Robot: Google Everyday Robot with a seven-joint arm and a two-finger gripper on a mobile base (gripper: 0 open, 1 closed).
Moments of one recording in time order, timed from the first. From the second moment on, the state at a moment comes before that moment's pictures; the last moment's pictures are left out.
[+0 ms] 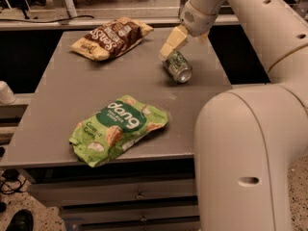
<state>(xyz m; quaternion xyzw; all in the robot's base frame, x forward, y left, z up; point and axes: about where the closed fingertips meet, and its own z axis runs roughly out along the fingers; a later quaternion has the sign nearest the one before) 0.706 -0.104 0.878 -0.34 0.93 0.11 0.12</state>
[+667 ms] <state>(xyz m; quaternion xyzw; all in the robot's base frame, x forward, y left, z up) 0.720 -0.076 0.865 -0.33 0.94 0.08 0.09</state>
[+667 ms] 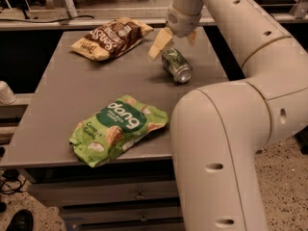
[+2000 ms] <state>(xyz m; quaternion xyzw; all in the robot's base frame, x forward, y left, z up) 0.713 -0.071 0.840 -0.33 0.94 0.04 0.05</state>
